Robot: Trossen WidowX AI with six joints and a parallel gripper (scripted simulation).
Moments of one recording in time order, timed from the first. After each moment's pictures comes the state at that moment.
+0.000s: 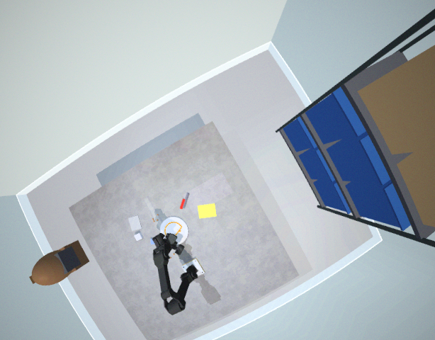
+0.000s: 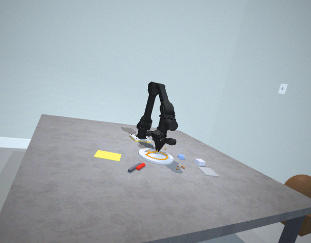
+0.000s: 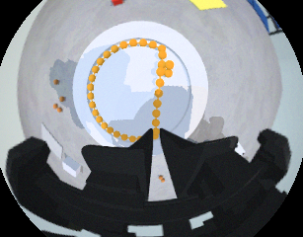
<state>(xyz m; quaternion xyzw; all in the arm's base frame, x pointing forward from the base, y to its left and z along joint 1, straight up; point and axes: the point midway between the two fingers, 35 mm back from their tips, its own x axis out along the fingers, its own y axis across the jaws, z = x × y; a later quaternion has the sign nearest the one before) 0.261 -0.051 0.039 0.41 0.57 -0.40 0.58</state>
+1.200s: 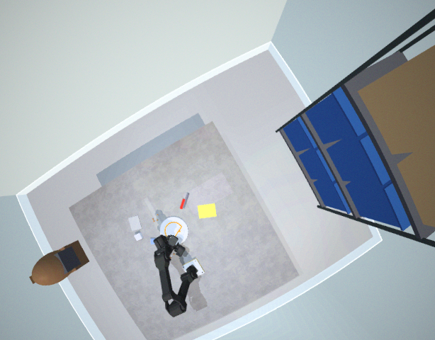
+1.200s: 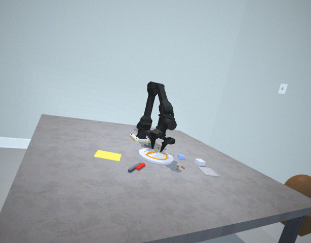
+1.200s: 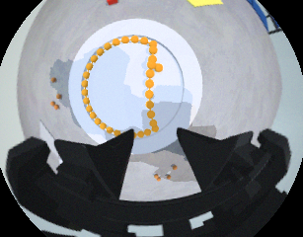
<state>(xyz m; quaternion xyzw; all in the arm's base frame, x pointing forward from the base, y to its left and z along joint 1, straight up) 0.249 -0.049 0.039 0.41 0.57 -0.40 0.58</state>
